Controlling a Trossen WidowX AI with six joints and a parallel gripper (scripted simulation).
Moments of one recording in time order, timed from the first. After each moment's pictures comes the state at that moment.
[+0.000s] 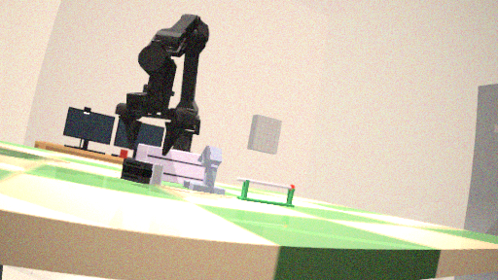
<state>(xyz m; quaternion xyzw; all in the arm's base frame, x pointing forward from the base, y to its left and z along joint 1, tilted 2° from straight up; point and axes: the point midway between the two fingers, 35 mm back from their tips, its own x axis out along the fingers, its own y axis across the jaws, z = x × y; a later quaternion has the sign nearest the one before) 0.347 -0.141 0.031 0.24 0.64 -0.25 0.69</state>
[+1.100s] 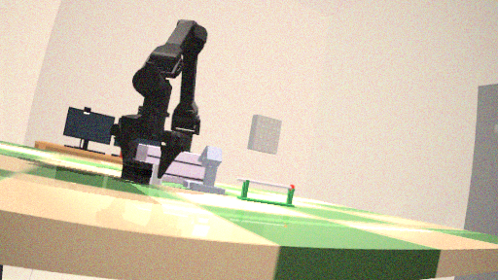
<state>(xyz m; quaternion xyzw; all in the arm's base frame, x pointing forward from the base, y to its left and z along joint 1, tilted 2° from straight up) 0.351 -0.143 -0.020 0.24 0.63 -0.25 0.69</state>
